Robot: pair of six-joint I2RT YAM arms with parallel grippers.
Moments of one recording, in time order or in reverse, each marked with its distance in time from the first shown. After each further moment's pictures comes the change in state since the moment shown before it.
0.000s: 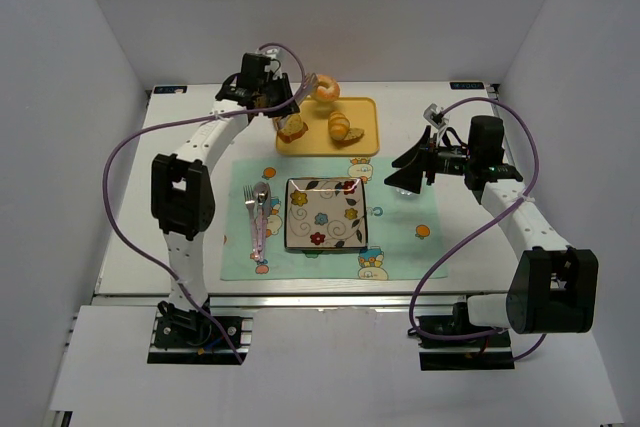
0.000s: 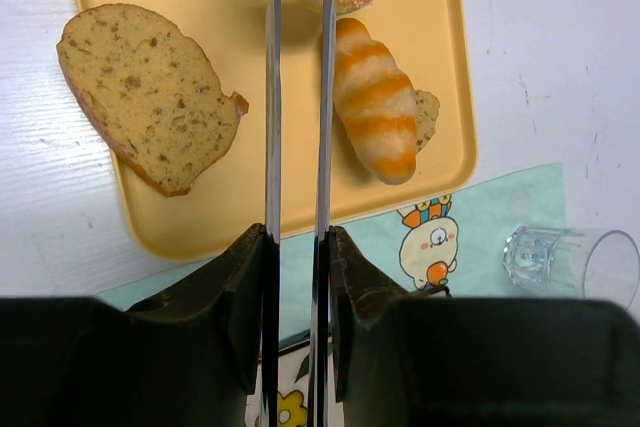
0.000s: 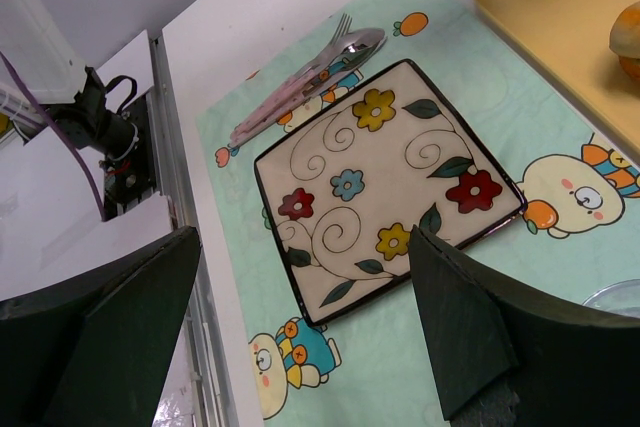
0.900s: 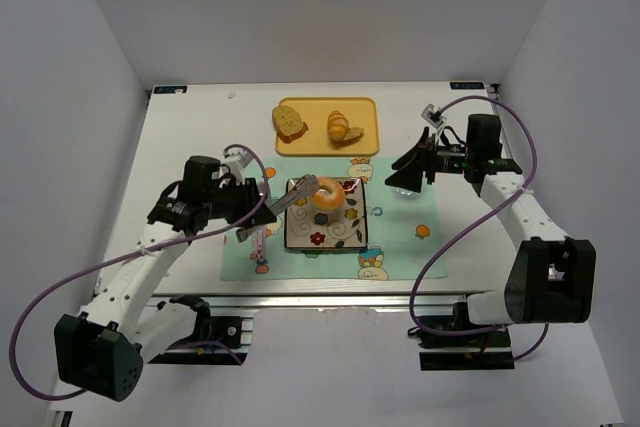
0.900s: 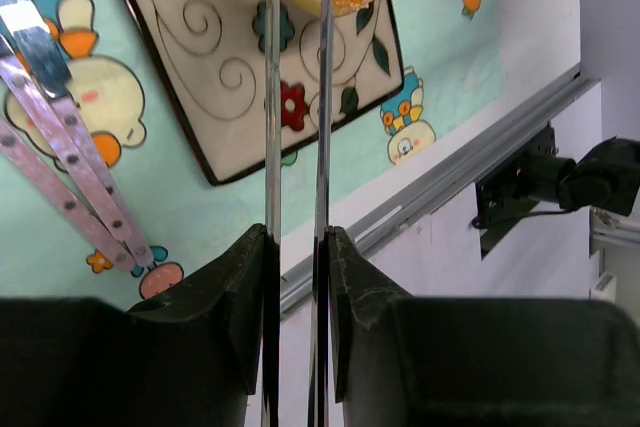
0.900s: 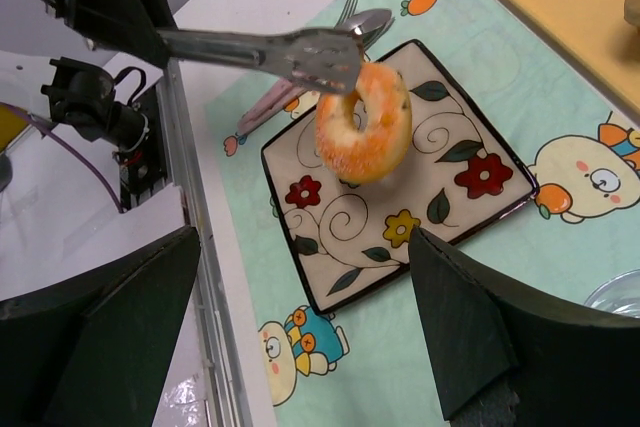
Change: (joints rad) left arm 0.016 -1.067 -1.069 -0.106 0.341 0.007; right arm -0.005 0.051 0.045 -0.107 -0.015 -0.054
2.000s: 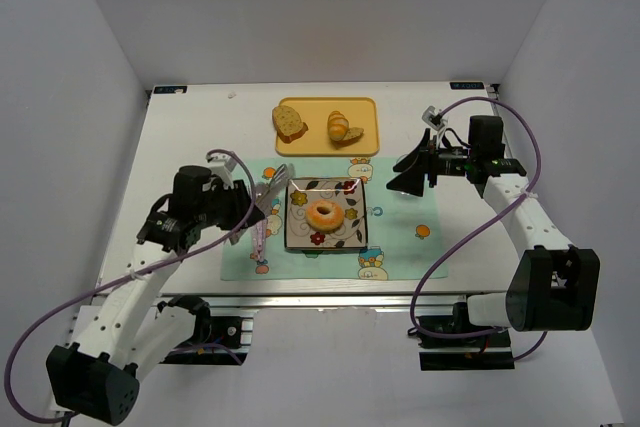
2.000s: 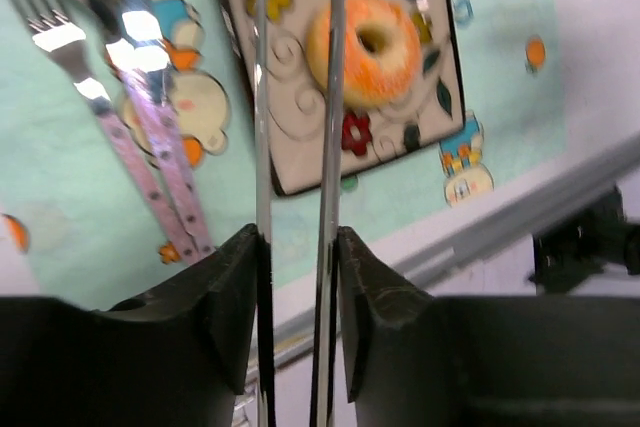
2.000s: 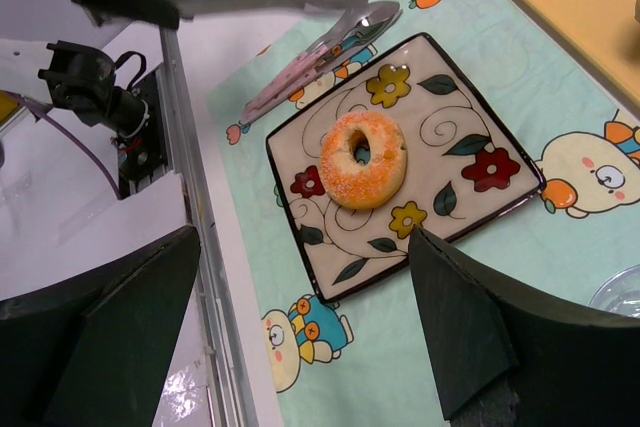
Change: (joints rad) left arm 0.003 -0.150 -0.091 -0.007 -0.174 -0.014; right arm 0.000 -0.039 0.023 -0.122 0.000 -0.097
